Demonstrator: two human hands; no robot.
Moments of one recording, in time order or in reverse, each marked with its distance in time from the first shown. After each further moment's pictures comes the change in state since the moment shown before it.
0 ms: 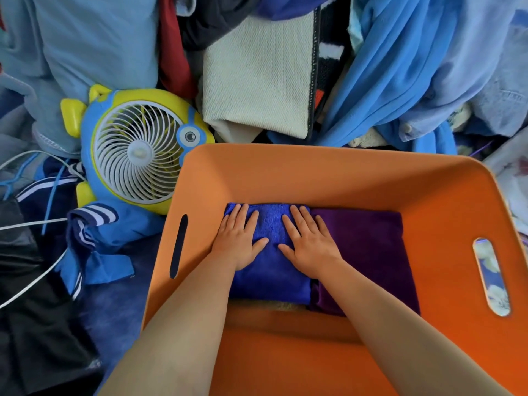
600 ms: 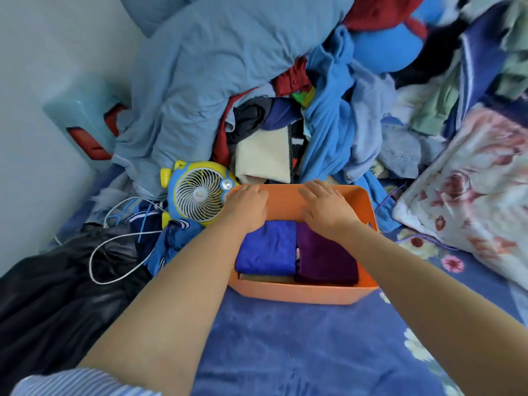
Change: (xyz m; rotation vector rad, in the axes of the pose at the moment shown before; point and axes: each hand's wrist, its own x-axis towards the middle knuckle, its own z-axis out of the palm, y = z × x) left_hand -0.217 0.090 -0.220 0.236 0.376 0.078; right_hand -0.229 -0.029 -0.213 0.110 0.422 -0.098
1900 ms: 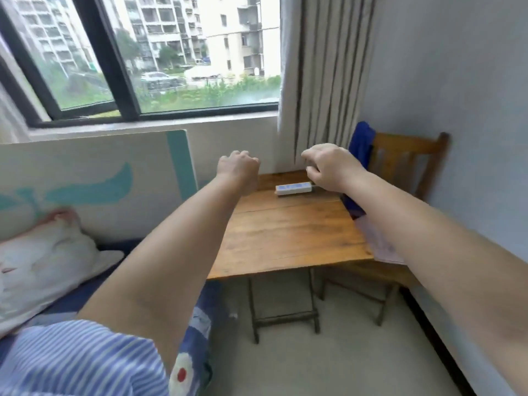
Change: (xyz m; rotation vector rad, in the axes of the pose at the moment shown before) left_hand -0.776 0.601 -0.200 0.077 0.483 1.642; right_hand -1.052 -0.264 -0.139 -0.399 0.588 1.729
